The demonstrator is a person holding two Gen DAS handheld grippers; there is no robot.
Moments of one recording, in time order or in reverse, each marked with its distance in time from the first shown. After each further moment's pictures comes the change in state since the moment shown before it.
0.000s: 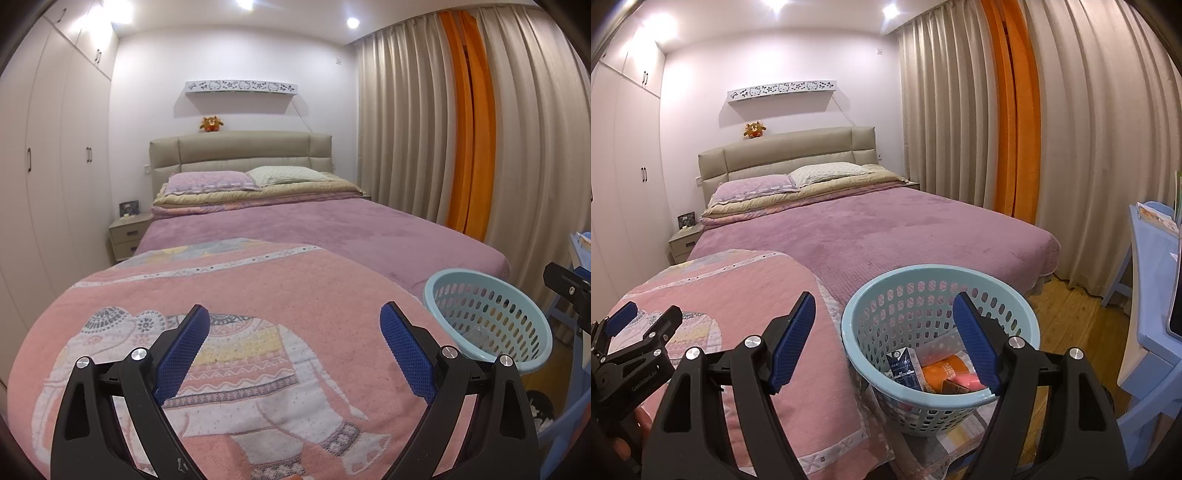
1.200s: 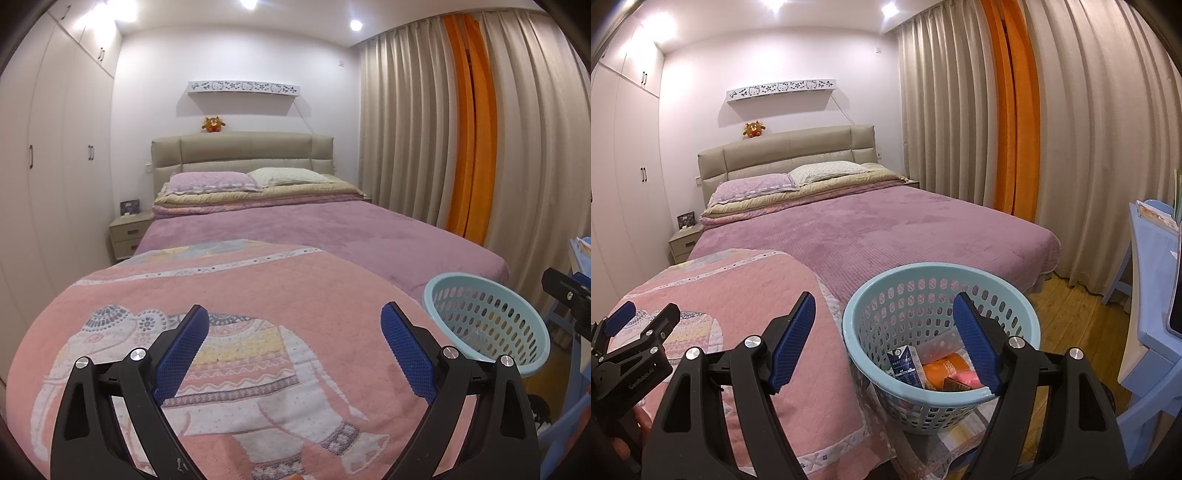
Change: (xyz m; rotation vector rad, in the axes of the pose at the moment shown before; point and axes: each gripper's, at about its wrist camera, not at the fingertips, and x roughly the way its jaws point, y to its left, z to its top) left arm -0.002 0.001 0.002 -0.015 -0.004 0.001; right arm -0.002 0.002 -0.005 0.000 -0.001 0.001
